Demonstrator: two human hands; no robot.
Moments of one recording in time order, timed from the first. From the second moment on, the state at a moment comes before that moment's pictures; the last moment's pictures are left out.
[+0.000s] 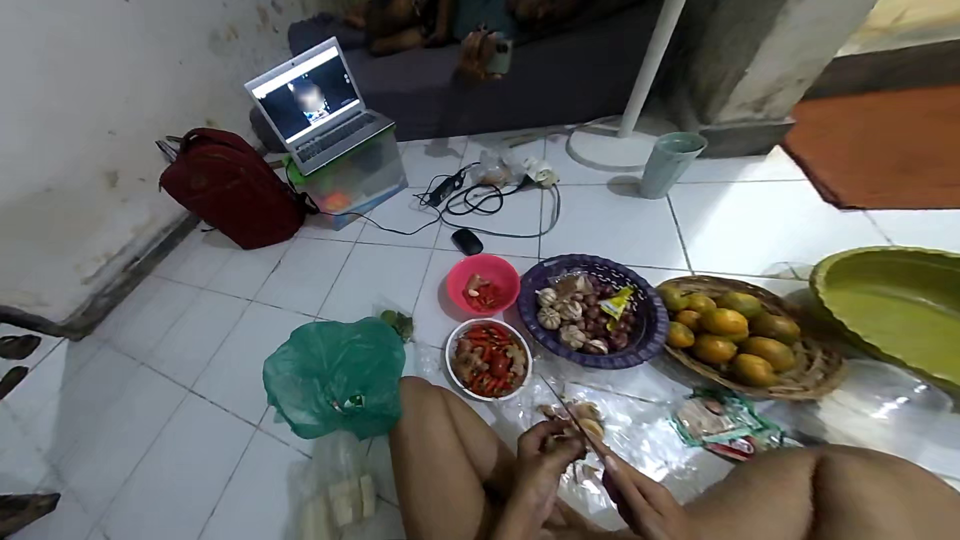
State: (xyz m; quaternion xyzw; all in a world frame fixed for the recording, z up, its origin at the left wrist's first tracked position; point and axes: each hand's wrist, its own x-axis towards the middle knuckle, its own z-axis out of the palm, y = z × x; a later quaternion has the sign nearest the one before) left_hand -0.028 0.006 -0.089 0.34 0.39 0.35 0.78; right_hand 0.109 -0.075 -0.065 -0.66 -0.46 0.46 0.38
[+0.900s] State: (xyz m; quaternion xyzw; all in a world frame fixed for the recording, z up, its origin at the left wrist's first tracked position) left_hand -0.018 -0.007 -0.061 0.31 0.46 0.38 0.74; right_hand 0.082 -0.085 -0.035 -0.73 -0.54 0.29 0.32
